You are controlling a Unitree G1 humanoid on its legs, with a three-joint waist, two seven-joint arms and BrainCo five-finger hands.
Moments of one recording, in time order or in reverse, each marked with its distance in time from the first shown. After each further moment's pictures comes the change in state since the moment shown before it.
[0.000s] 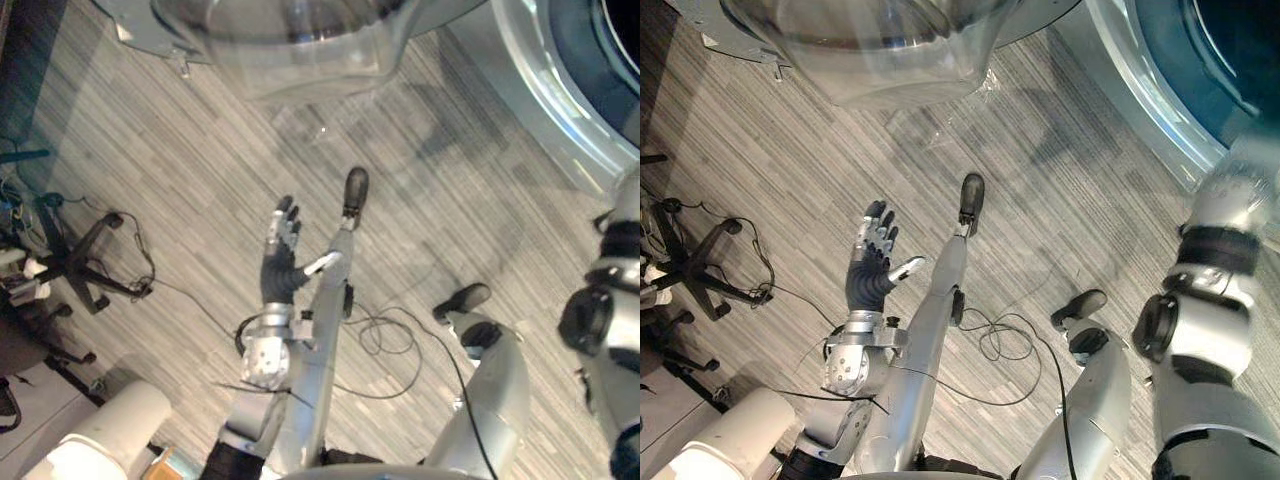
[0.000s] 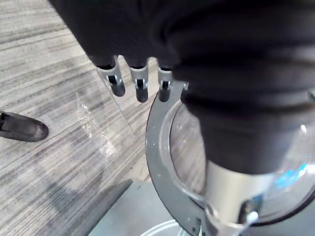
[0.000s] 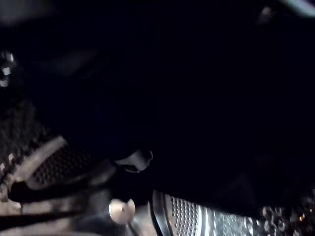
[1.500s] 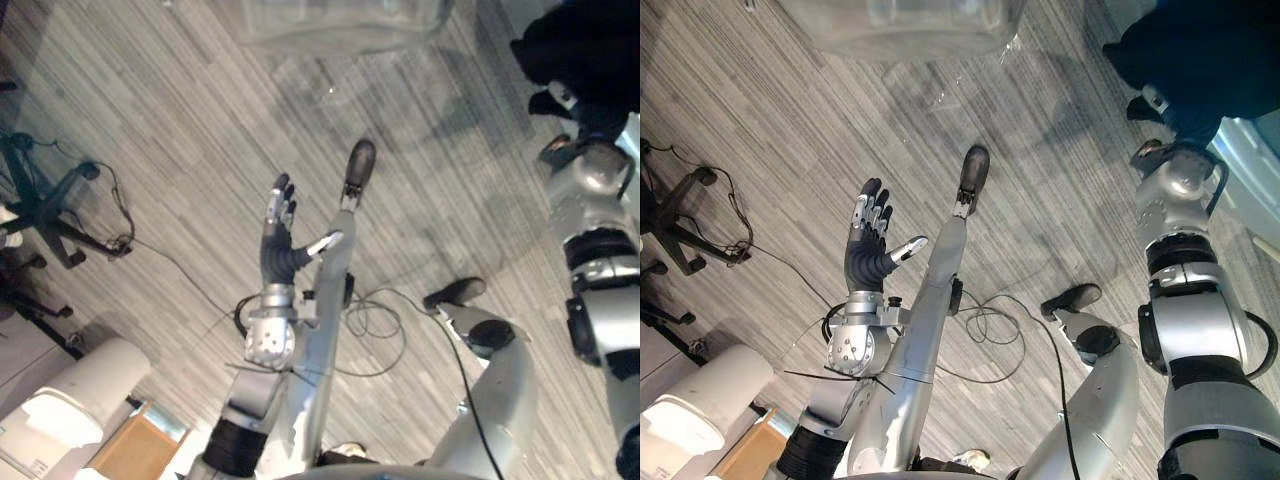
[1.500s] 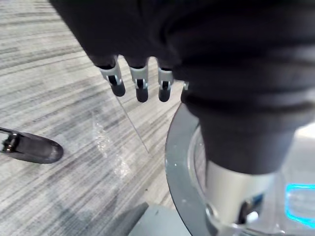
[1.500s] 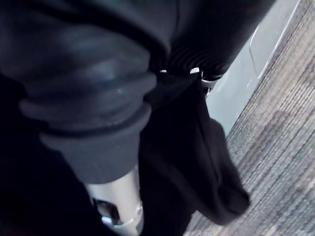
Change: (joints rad) left arm -0.121 -0.003 0.010 0.047 0.077 0.052 0.067; right arm 0.045 0.018 0.500 0.415 -0.135 0.149 0.148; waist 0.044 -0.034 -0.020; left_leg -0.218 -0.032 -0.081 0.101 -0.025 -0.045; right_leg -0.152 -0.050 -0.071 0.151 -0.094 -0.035
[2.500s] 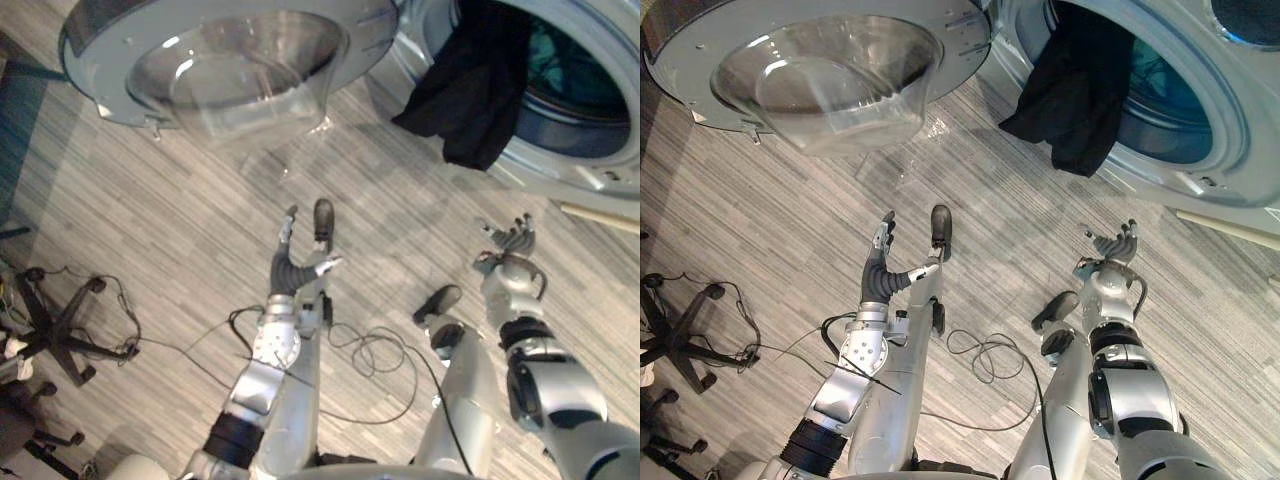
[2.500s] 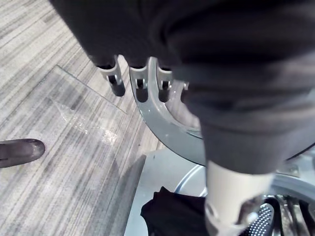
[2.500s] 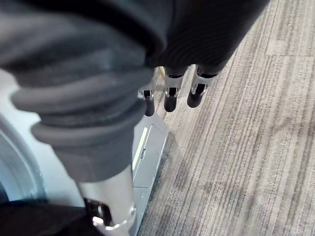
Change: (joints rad) left arm -0.044 0.027 -0.002 0.208 0.220 0.038 0.048; right arm 0.420 0.308 -0.268 -0.021 -0.375 0.072 -0.055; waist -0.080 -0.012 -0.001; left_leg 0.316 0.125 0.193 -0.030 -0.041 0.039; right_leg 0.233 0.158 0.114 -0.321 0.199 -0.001
